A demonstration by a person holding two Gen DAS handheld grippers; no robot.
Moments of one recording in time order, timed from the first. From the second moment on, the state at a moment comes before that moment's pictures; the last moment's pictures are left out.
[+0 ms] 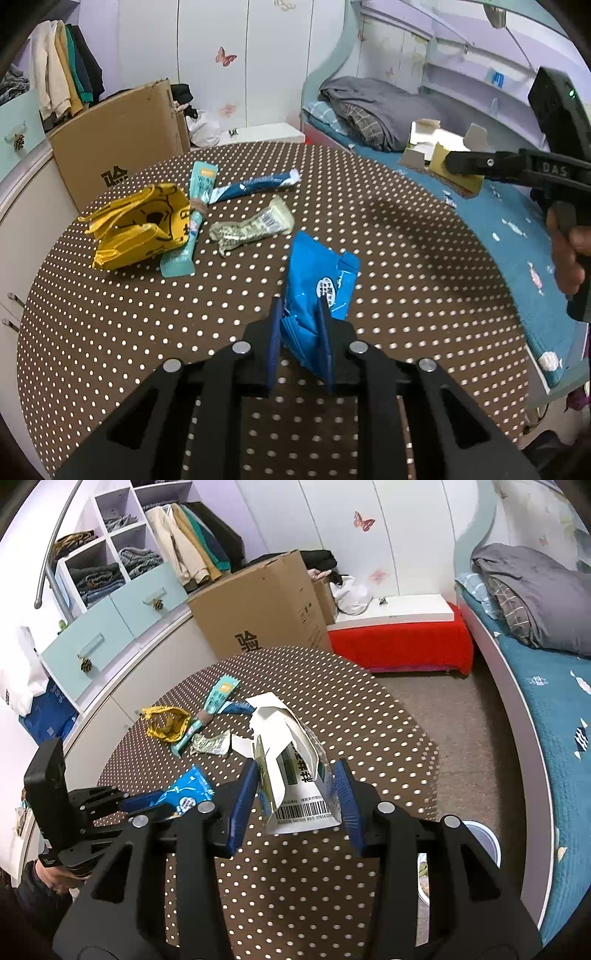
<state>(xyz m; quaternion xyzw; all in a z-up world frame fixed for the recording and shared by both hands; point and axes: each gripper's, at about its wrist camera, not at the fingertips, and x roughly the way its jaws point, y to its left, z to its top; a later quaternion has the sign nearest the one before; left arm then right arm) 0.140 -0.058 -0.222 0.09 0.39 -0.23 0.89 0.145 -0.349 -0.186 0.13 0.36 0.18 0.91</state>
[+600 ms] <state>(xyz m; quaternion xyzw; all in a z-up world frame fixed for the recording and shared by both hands) 0.141 -0.105 -0.137 0.05 0.31 -0.26 0.91 0.114 -0.440 -0.151 0.16 0.30 0.11 0.93</state>
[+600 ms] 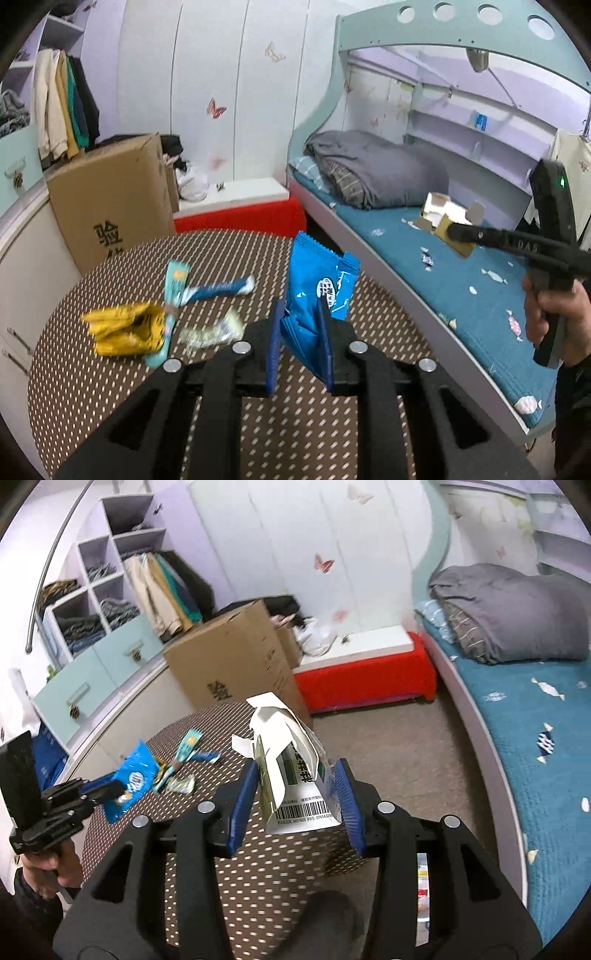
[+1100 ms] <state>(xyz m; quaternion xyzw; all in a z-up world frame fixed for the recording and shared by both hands) 0.154 -0.196 -0.110 0.06 0.29 -0.30 0.91 0.098 -0.559 -0.209 0.24 0.32 -0.01 0.92</state>
